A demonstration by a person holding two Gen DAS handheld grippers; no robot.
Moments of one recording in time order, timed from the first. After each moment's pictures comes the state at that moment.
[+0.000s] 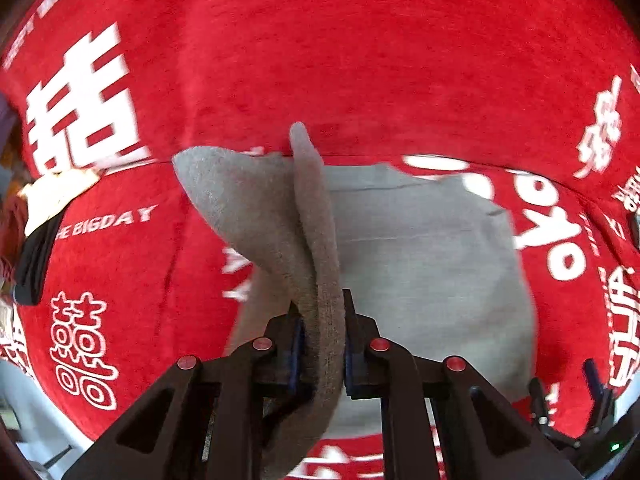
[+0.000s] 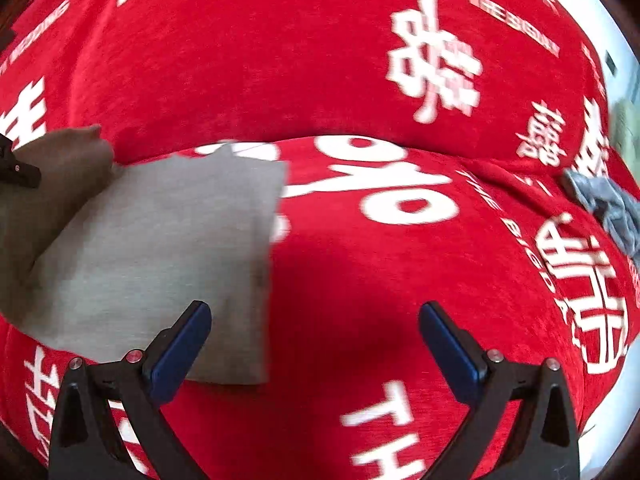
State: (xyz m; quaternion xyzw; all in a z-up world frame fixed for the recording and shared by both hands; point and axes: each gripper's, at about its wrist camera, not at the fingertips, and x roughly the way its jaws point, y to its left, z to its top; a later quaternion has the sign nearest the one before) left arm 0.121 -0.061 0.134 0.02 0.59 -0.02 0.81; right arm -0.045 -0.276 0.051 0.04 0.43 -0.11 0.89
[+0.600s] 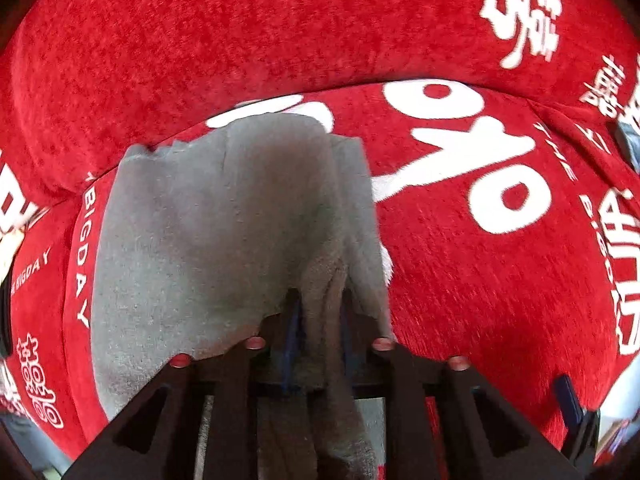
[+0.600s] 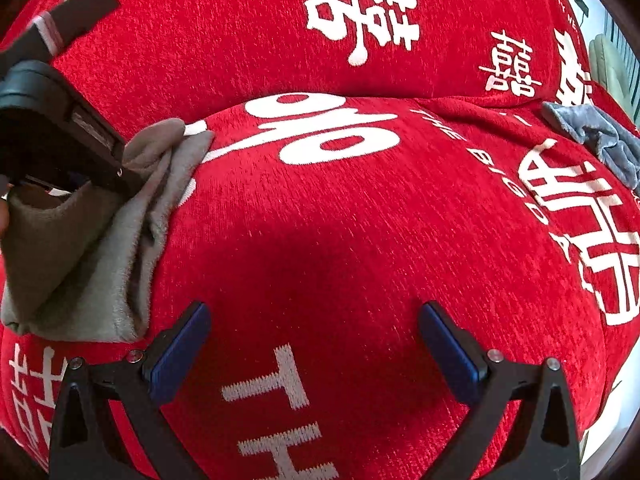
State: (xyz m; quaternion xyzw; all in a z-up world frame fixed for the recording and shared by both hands) left arm 0.116 -0.242 0.064 0.11 0.62 -0.11 0.77; right arm -0.069 -0.342 0.007 0.10 0.45 -0.13 0.88
